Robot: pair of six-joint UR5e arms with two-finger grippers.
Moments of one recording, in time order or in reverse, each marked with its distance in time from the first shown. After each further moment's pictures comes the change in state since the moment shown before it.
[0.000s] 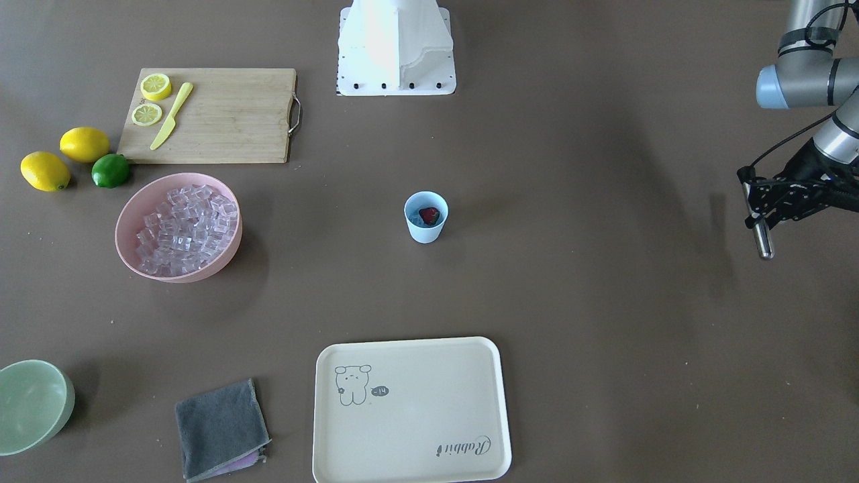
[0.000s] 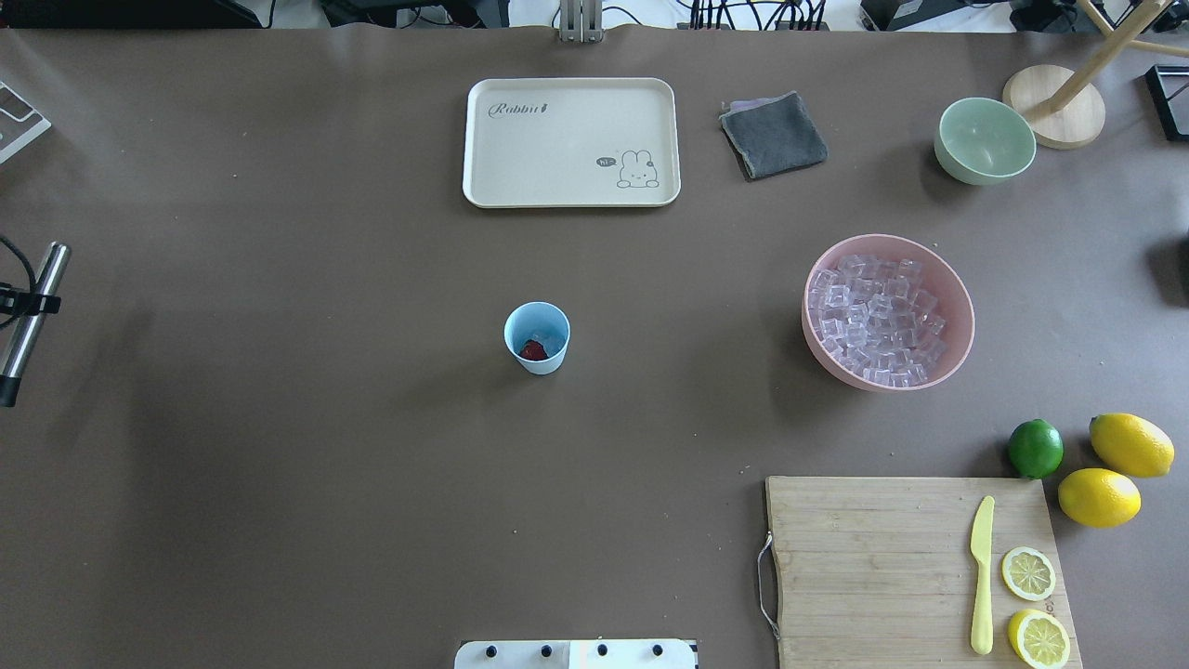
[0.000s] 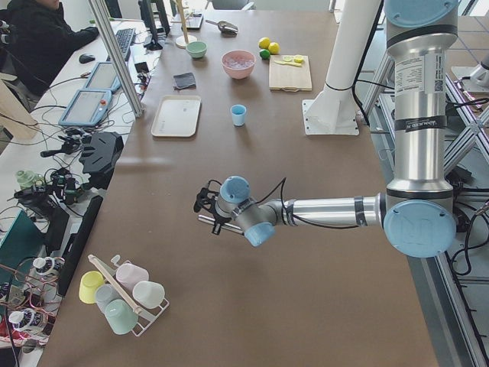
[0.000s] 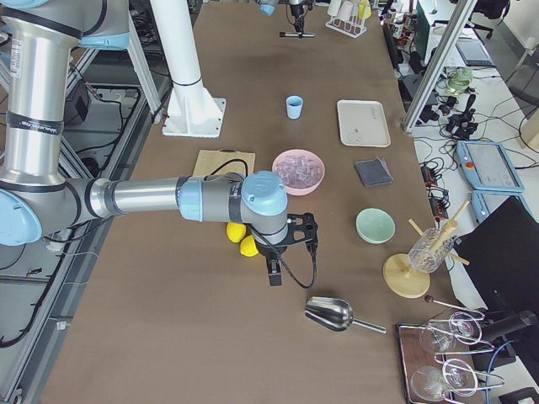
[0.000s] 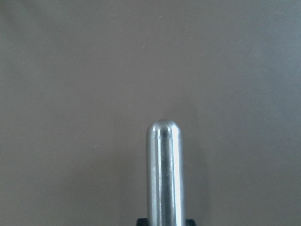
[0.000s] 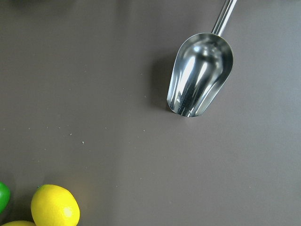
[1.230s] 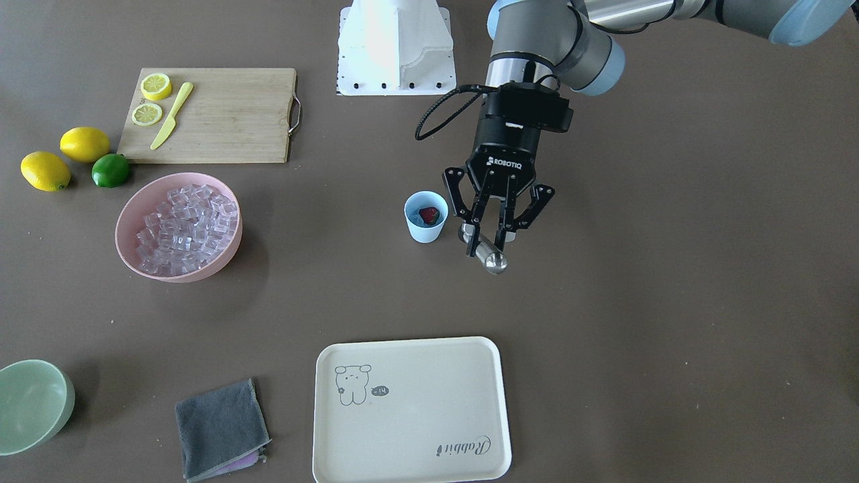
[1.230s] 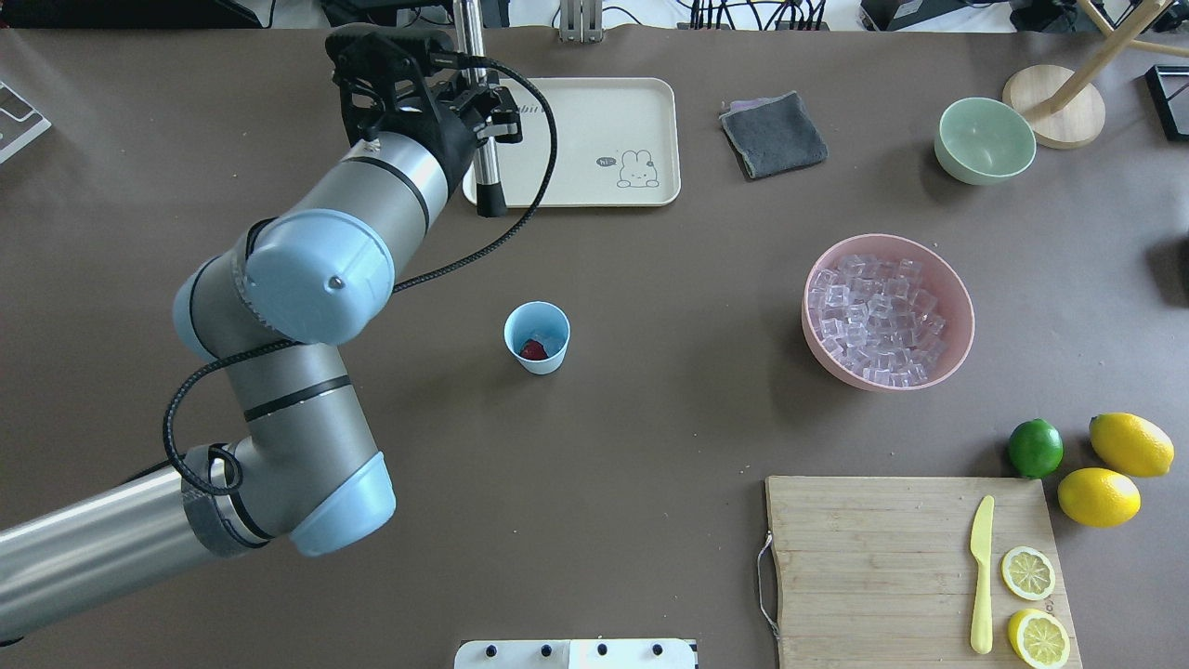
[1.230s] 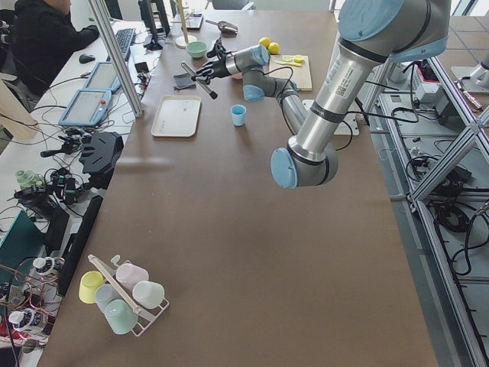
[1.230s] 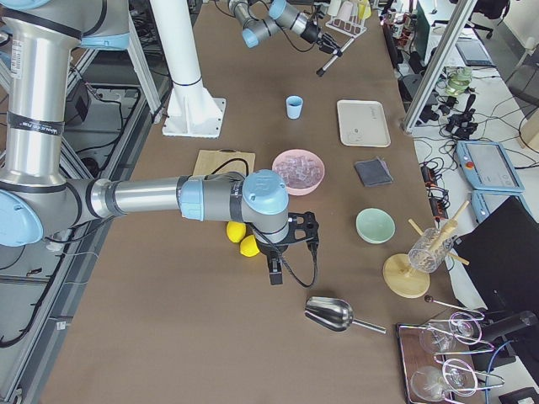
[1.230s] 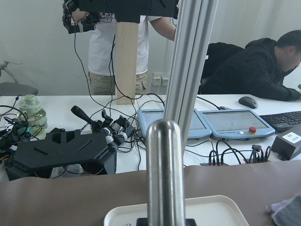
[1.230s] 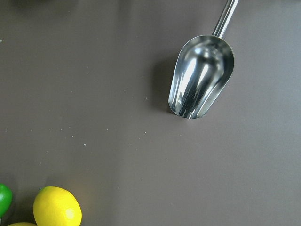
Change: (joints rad) left arm 0.575 -0.650 -0.256 0.391 1.169 -0.398; right arm -0.001 0.004 0.003 -0.004 0.002 0.006
